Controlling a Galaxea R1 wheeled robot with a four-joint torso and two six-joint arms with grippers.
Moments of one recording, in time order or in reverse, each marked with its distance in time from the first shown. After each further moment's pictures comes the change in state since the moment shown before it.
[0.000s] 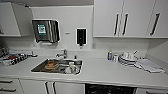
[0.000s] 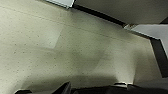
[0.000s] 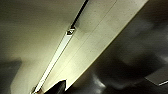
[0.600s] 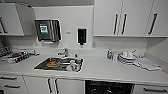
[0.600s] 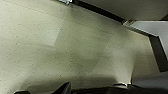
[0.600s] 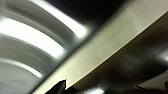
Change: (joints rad) left arm -0.005 0.005 -0.001 0.000 0.000 0.000; right arm 0.017 0.037 -0.094 -0.093 0.060 -0.067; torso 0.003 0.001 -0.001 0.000
